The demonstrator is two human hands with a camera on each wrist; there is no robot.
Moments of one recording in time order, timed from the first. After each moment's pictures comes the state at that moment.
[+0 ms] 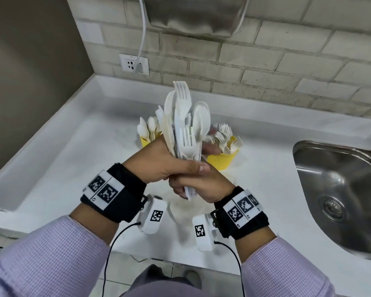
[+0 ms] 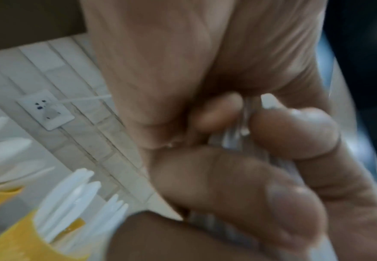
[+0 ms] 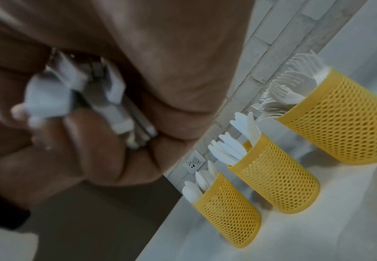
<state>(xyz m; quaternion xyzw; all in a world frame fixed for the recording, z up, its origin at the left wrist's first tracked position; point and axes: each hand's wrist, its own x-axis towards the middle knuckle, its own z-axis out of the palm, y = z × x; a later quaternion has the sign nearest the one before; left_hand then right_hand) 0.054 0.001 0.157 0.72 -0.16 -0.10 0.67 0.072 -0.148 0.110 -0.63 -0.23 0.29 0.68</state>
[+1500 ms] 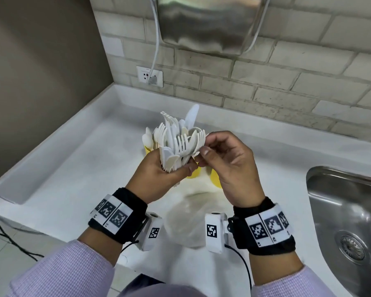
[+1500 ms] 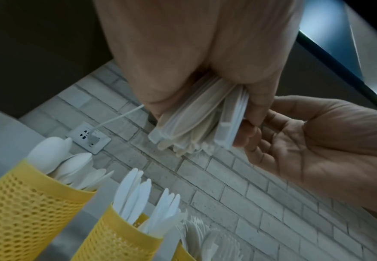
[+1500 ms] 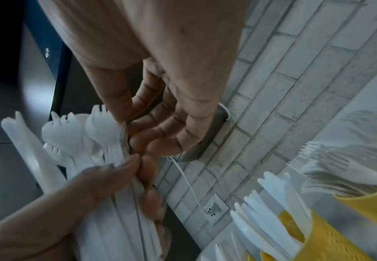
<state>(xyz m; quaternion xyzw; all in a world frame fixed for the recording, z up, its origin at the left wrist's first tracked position) 0.063 -0.019 0.117 0.78 -0.02 0.11 0.62 0.116 -0.192 0.137 -0.59 -0.23 0.04 0.78</state>
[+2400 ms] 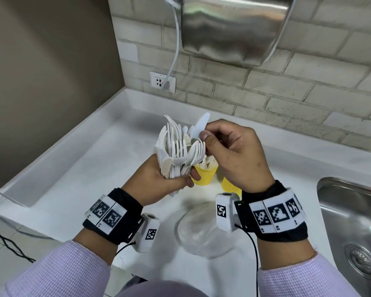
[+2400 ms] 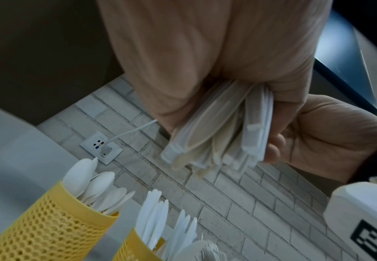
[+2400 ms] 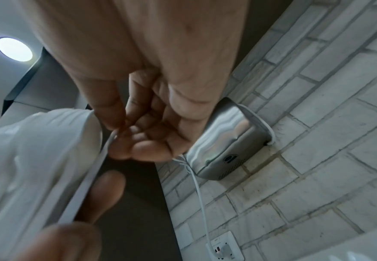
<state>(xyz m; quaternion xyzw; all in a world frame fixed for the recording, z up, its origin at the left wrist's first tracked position) 0.050 0.034 0.124 0.77 -0.05 0.04 0.63 0.130 -0.146 0.176 -0.72 -0.33 -0.03 0.61</state>
